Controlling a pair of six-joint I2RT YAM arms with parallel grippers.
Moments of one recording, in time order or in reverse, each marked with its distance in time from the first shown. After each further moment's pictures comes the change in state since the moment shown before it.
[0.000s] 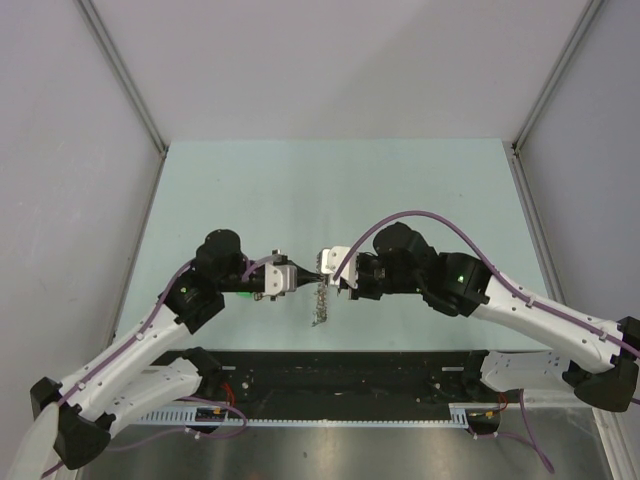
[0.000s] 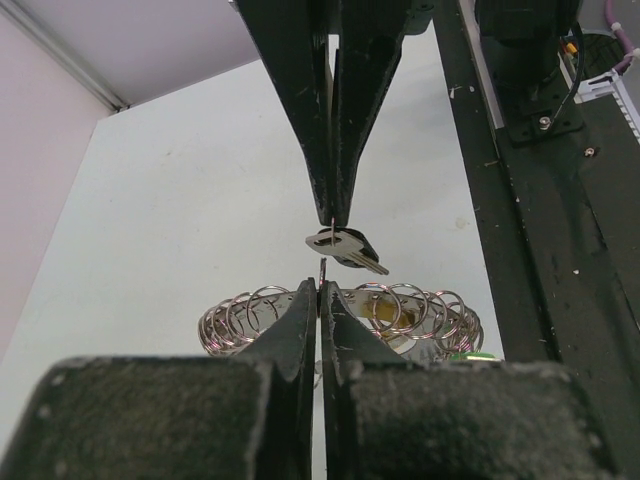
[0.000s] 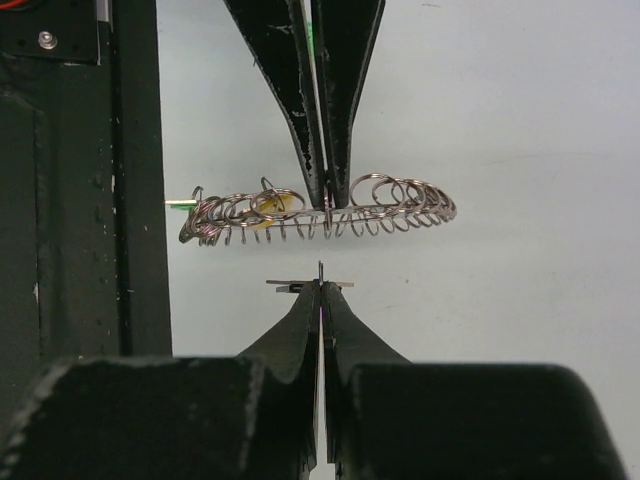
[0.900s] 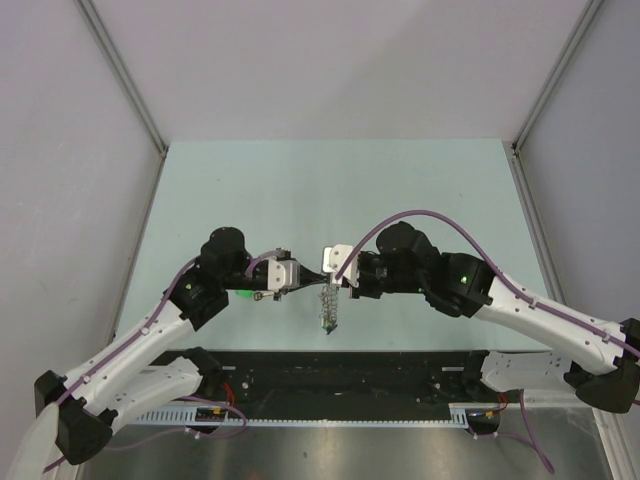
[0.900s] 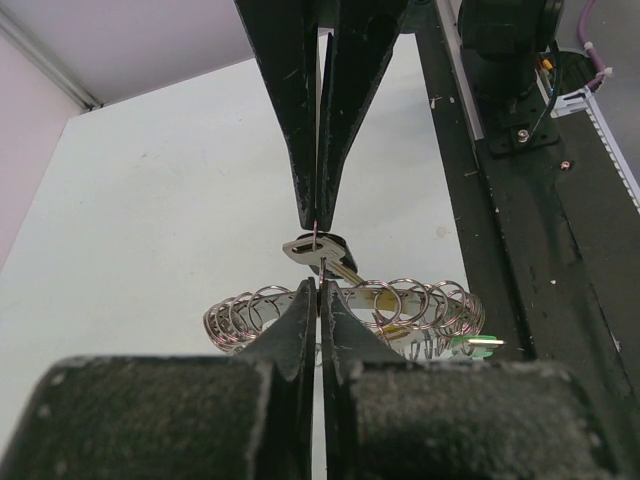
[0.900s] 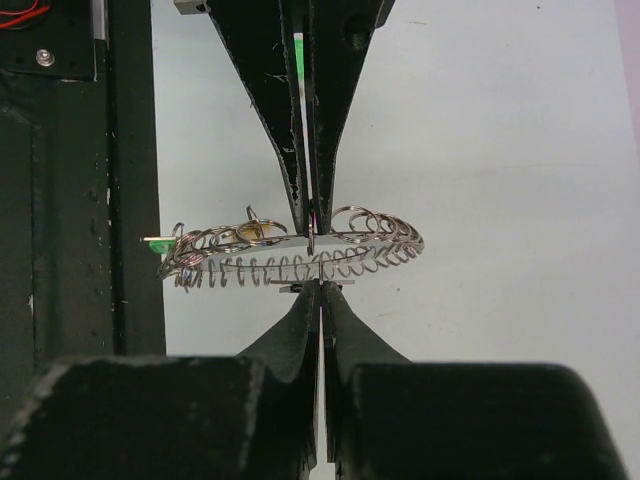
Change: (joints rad) left arm 0.000 0.037 0.000 0.040 0.032 -0.060; right arm 0.000 -0.012 0.000 0.018 0.001 0.000
